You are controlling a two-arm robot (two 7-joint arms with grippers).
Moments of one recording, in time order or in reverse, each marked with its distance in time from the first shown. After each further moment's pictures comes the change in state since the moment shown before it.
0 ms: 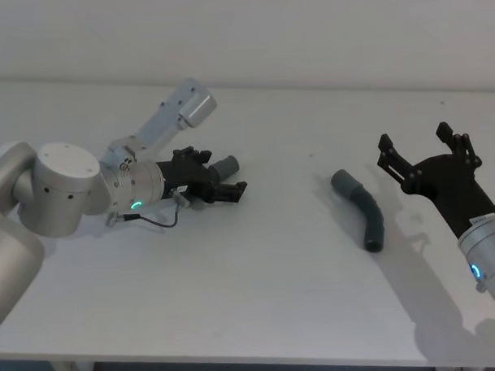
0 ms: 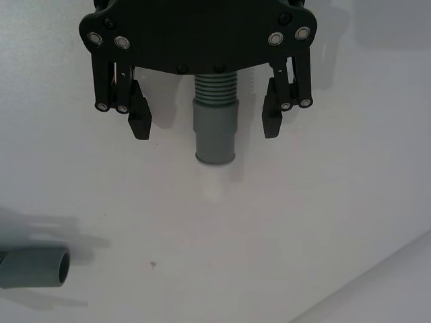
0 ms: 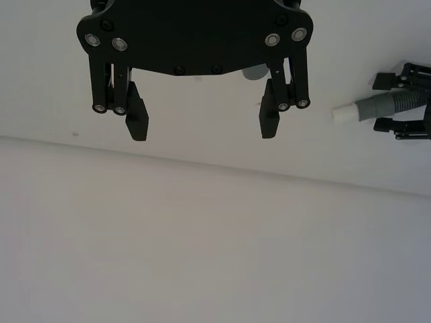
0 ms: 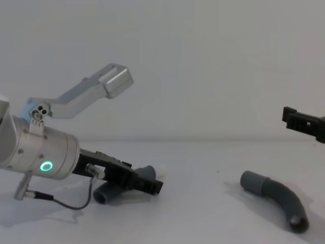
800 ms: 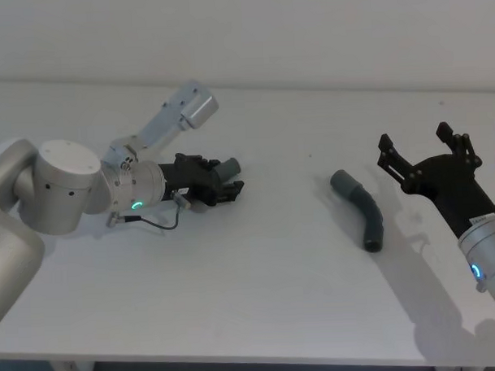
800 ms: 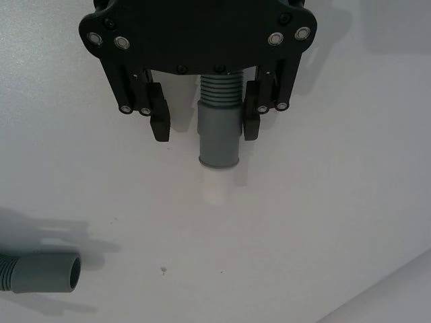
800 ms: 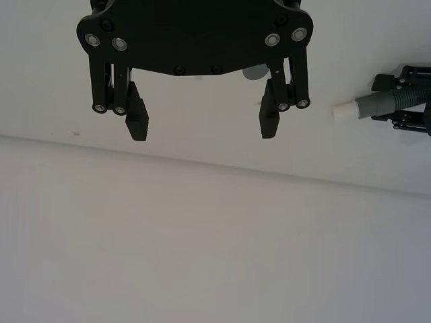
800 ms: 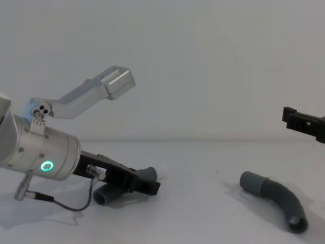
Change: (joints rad) left arm -0.012 0.004 0.011 0.007 -0.012 0.027 -0.022; right arm 0.000 0.000 0.000 0.000 0.000 0.000 0.000
